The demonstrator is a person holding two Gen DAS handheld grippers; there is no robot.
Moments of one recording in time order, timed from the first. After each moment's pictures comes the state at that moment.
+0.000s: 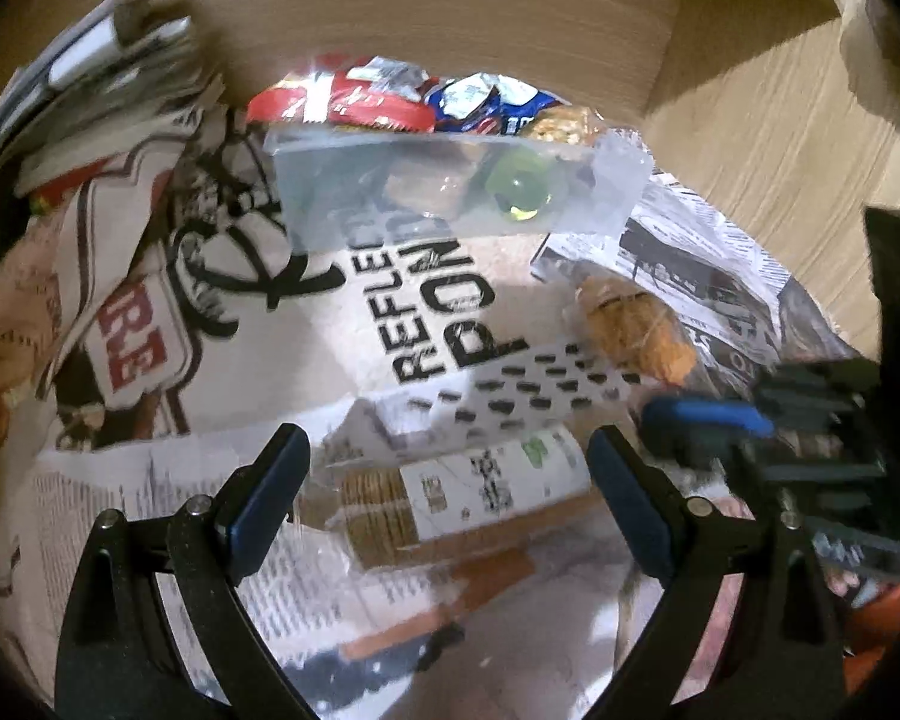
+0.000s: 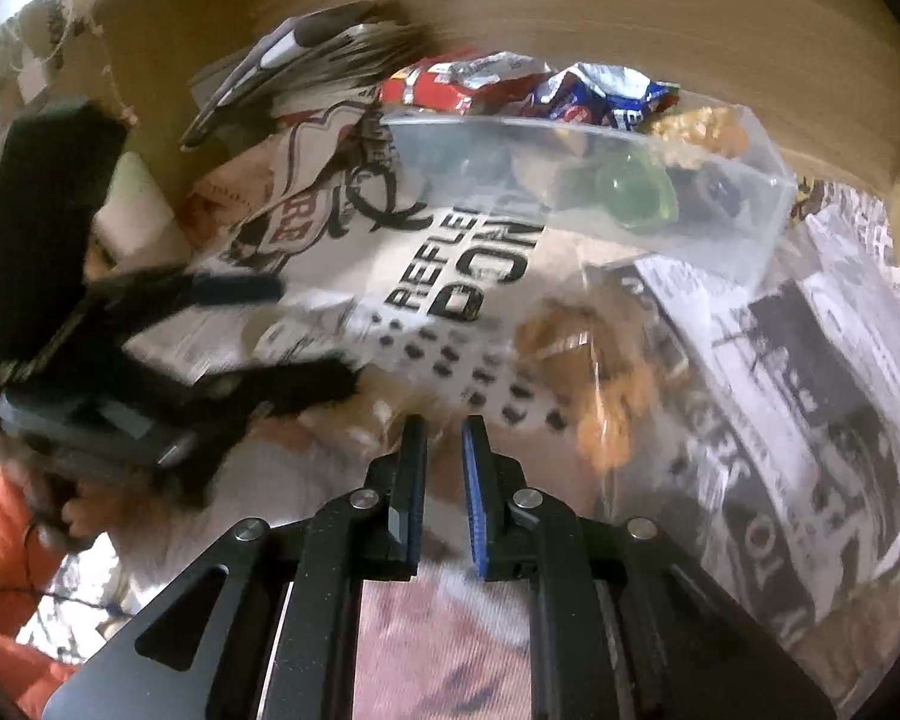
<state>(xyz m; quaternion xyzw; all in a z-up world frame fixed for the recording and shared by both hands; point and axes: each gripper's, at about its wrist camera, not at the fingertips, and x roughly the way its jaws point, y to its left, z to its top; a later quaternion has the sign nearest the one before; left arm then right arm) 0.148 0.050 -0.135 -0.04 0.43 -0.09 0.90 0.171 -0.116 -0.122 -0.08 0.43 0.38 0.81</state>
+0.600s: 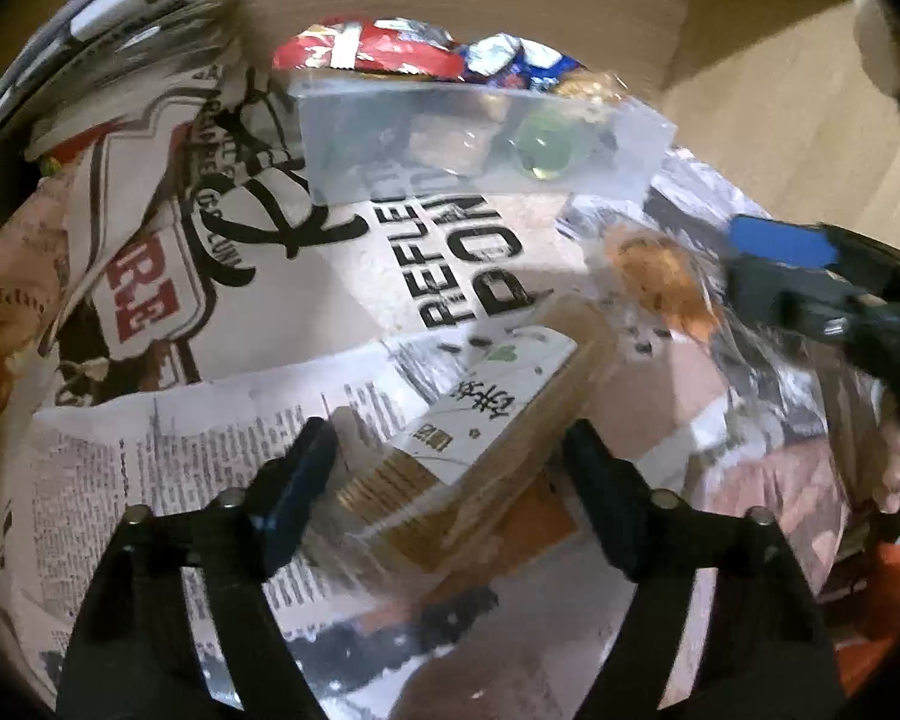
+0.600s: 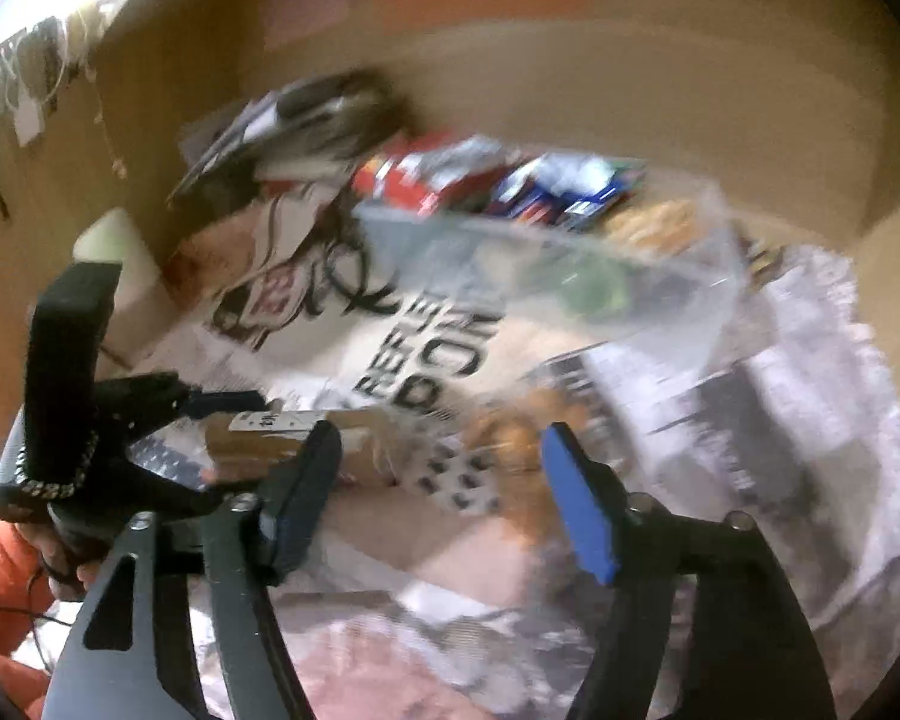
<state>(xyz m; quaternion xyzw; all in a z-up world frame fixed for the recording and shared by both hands) 0.147 0.057 -0.147 -0.03 0.44 -0.07 0.89 0.183 -0.135 -0.083 -0.08 0.38 0.36 0.85</state>
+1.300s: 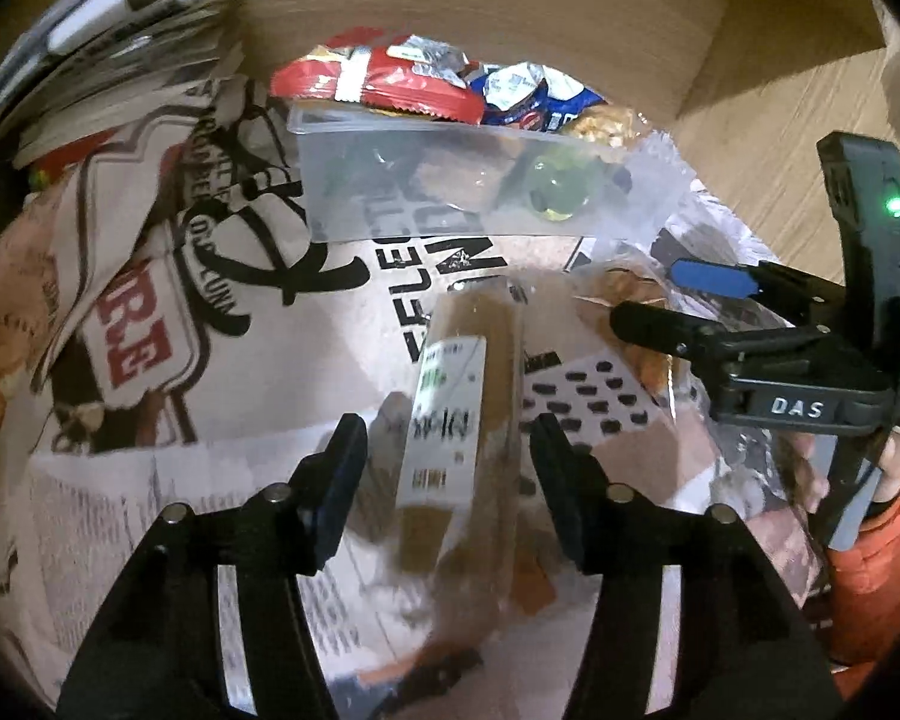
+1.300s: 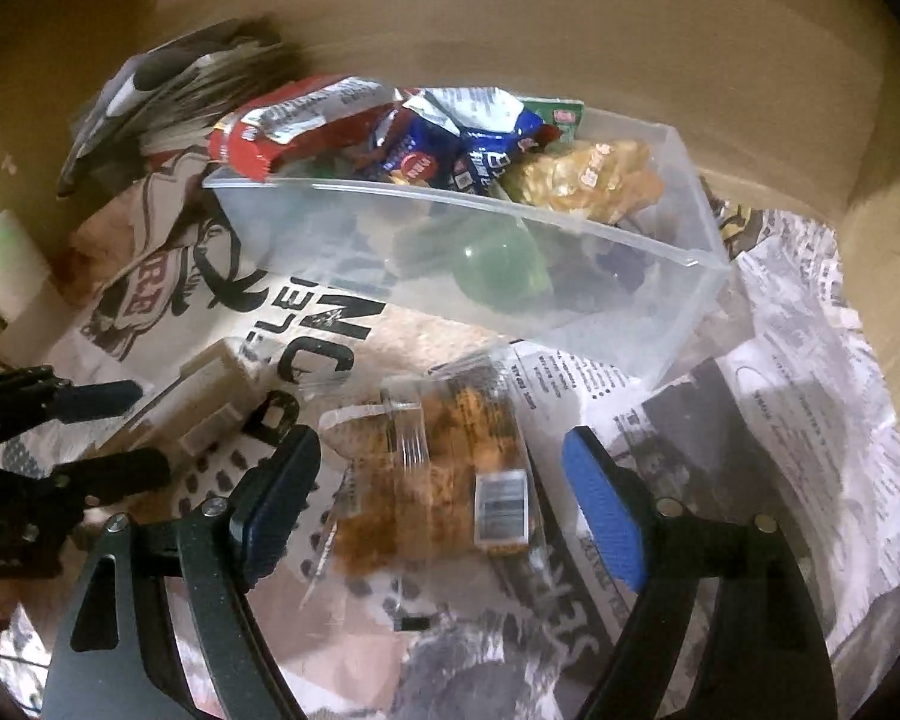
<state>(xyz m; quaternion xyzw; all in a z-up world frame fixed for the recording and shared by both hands) 0.181 0.058 -0.135 -0.06 0.46 -0.07 0.88 0.248 -0.119 -0.123 -0.10 0.44 0.29 0.84</state>
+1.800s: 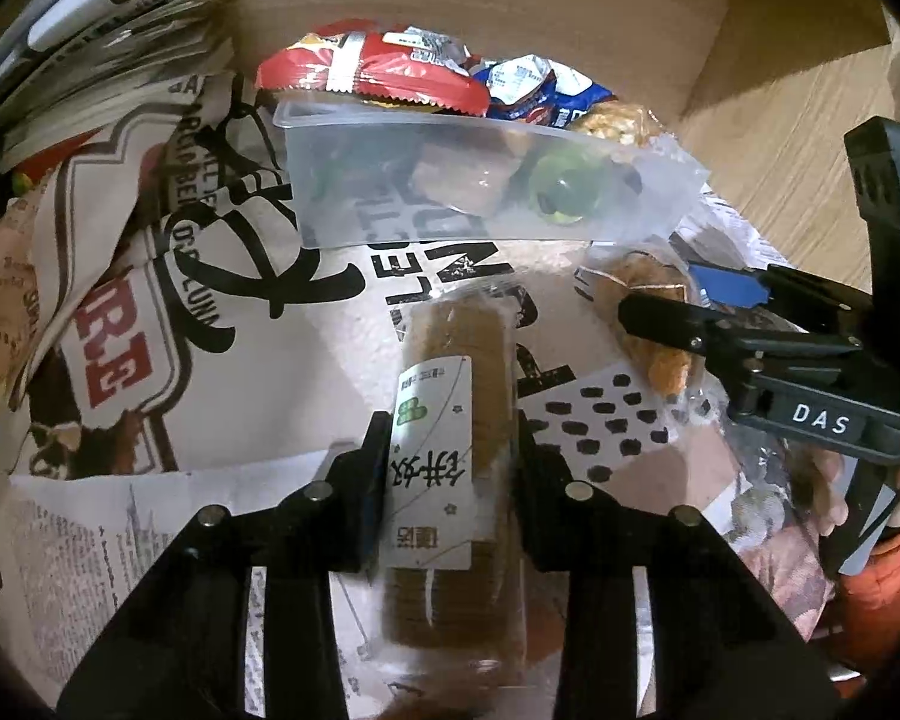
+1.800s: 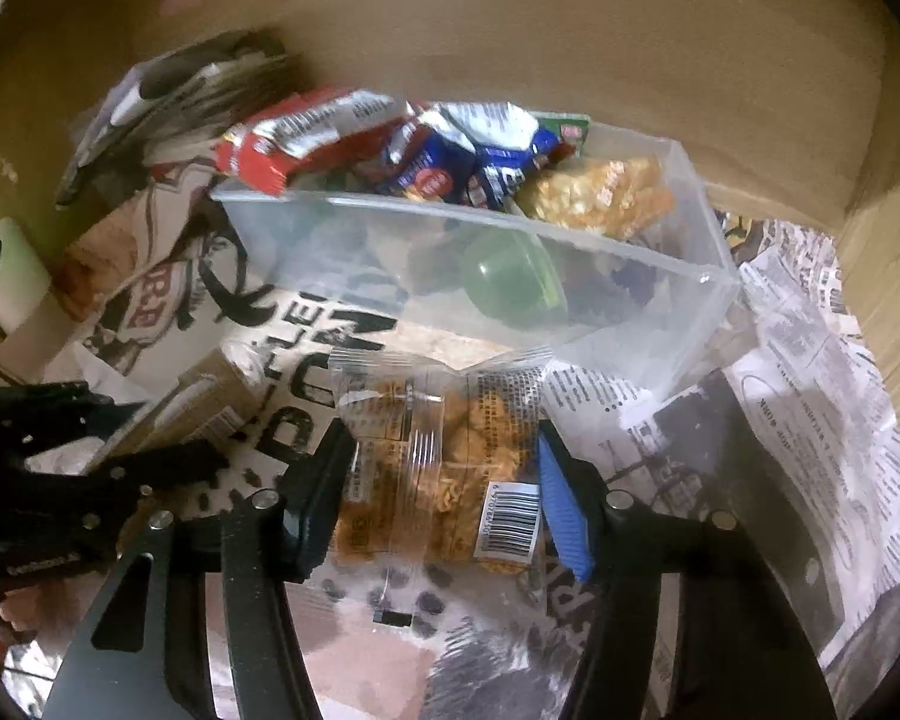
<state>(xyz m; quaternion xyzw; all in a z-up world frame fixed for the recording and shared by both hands) 0.188 0.058 -0.144 -0.06 0.44 -0.08 0.89 0.239 -0.111 -0.117 -0.10 0.41 0.29 0.86</state>
